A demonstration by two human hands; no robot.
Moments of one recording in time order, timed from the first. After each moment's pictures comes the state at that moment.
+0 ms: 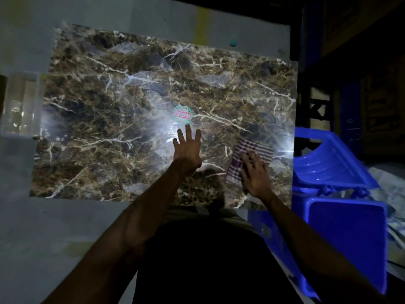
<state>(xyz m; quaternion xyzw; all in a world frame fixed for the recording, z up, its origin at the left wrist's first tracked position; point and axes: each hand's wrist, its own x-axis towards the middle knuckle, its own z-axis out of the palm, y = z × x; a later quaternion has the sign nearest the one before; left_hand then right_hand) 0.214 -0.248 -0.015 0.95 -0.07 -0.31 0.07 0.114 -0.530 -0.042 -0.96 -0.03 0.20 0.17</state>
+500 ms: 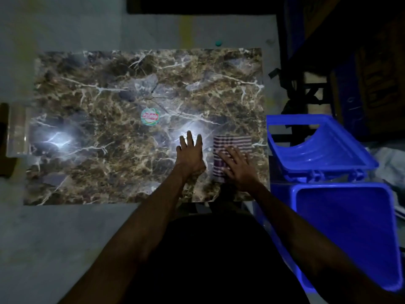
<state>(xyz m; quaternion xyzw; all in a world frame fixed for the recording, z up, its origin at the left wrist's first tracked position) 0.179 -0.370 -0.013 0.94 -0.09 -0.33 0.06 0.097 -0.593 -0.066 -0.97 -0.12 0.16 0.17</state>
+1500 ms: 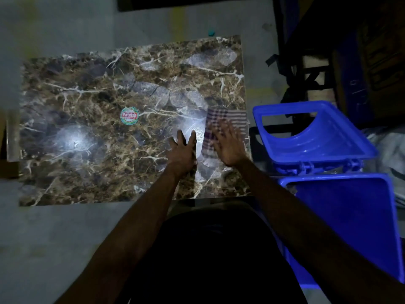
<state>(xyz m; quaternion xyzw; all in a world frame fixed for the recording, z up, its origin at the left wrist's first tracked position) 0.163 -0.428 -0.011 0.94 -0.06 -0.34 0.04 0.159 -0.631 -0.062 -0.97 -0.07 0.16 0.19</state>
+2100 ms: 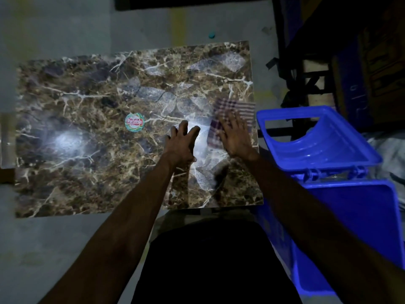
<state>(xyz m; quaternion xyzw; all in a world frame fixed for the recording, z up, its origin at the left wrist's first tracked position) 0.233 -0.389 0.003 0.94 -0.15 -0.32 0.03 0.217 -0.624 -0.057 -0.97 -0.04 0.14 0.20</state>
